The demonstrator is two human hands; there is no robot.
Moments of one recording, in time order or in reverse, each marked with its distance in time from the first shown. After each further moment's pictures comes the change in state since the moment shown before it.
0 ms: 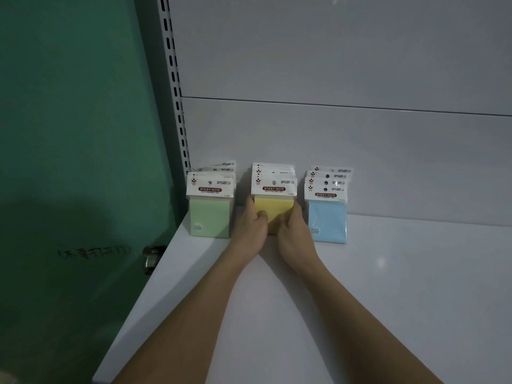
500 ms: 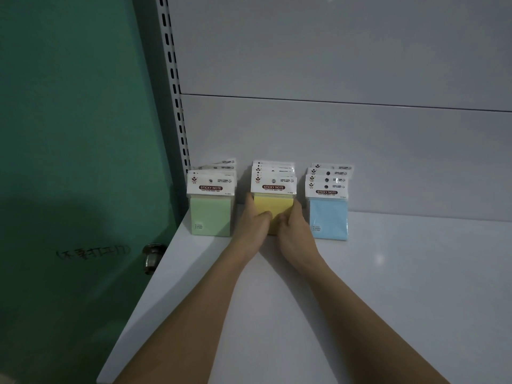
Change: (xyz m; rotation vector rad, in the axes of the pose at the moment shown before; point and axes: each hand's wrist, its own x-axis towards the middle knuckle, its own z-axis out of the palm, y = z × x) left_hand -0.001 0.001 -0.002 -0.132 -0.042 -0.047; right_hand 0.000 0.001 0.002 -0.013 -0.016 0.006
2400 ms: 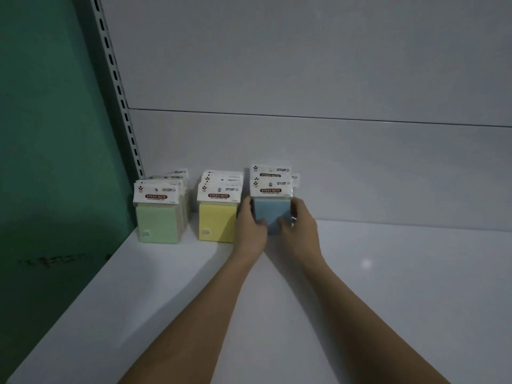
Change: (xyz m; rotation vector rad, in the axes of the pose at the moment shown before) left_hand 0.004 0.016 0.113 0.064 0.187 0.075; right_hand 0.021 0.049 -0.108 0.043 0.130 -0.011
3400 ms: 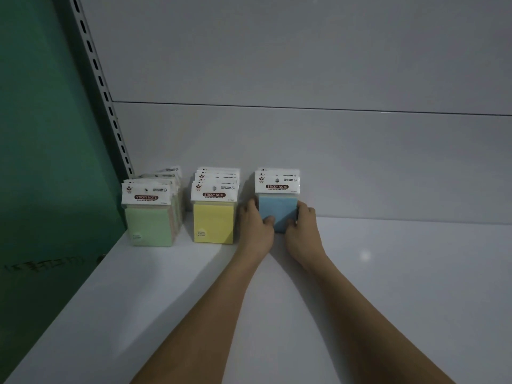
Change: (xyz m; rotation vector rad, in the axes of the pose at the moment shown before) left_hand 0.005 0.005 0.010 0.235 -0.040 -0.015; right_hand 0.011 0.012 0.003 -0.105 -0.062 0.073
